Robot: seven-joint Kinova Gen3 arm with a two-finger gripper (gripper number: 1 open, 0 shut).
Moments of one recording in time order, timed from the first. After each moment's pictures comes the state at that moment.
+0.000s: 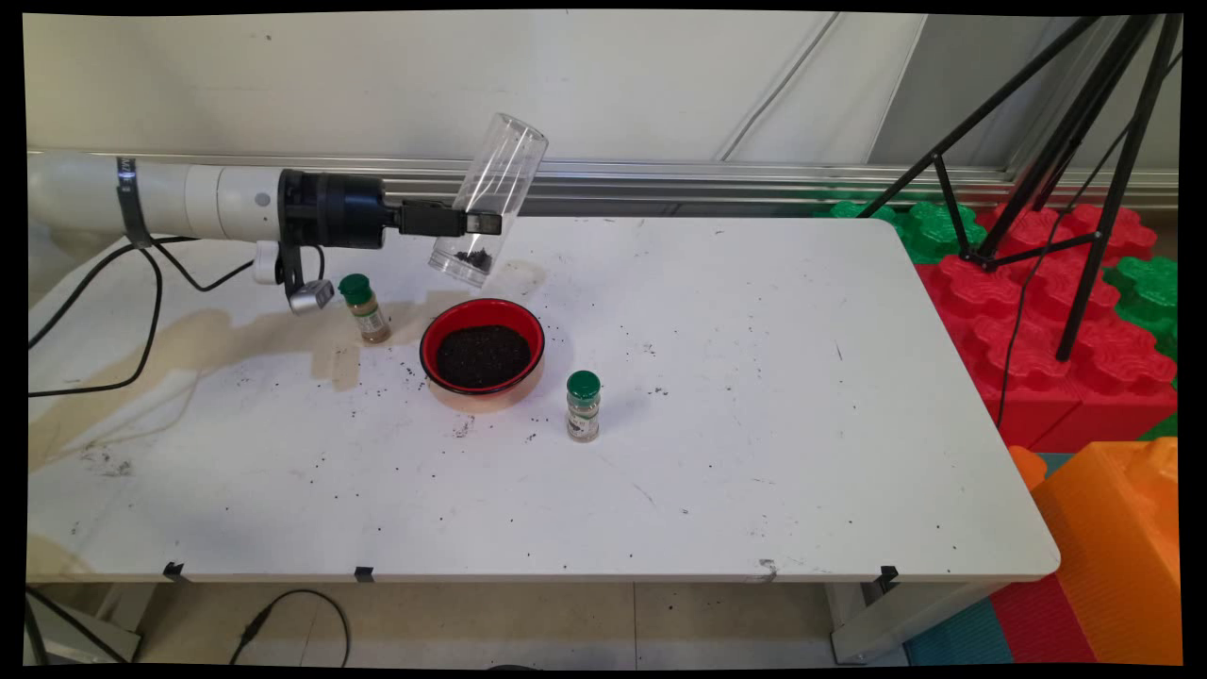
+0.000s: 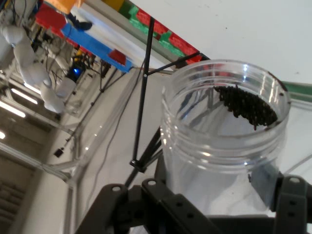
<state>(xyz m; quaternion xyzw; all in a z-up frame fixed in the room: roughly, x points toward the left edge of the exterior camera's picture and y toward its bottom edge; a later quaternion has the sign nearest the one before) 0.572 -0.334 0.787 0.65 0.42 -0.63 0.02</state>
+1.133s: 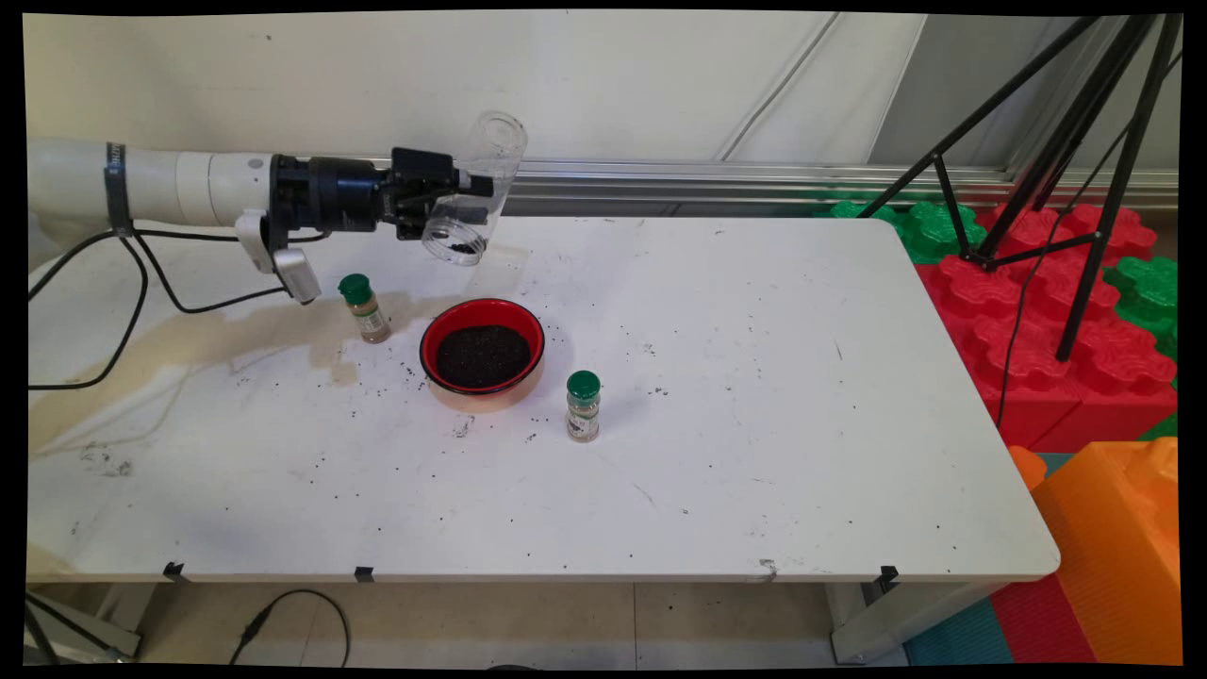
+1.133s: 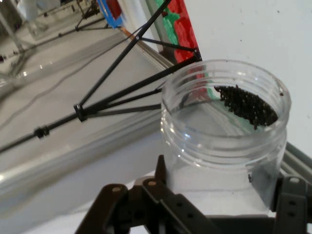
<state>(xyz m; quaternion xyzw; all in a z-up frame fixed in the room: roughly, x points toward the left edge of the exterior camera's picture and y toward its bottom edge) 0.583 -0.339 0.797 0.49 0.60 -0.62 -0.15</state>
